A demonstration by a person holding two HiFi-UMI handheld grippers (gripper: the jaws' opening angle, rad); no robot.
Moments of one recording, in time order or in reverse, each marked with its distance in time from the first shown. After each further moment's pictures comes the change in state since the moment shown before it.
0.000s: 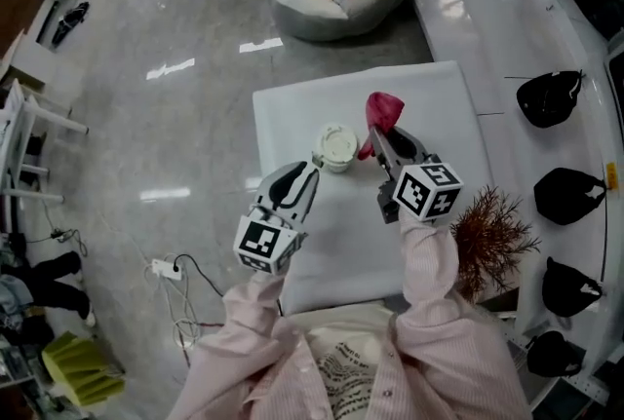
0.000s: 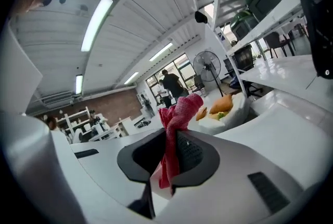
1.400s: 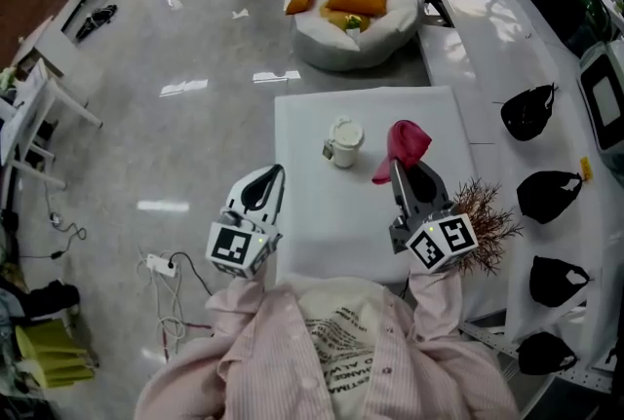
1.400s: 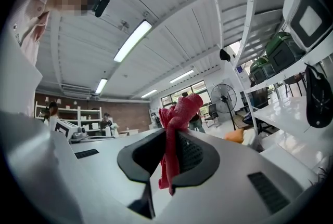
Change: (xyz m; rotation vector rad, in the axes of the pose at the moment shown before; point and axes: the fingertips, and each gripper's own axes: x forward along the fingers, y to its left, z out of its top) left arm -0.137 -0.009 0.076 0.092 -0.148 0.182; right arm -0.152 0.115 0.052 -0.226 -0.282 0.122
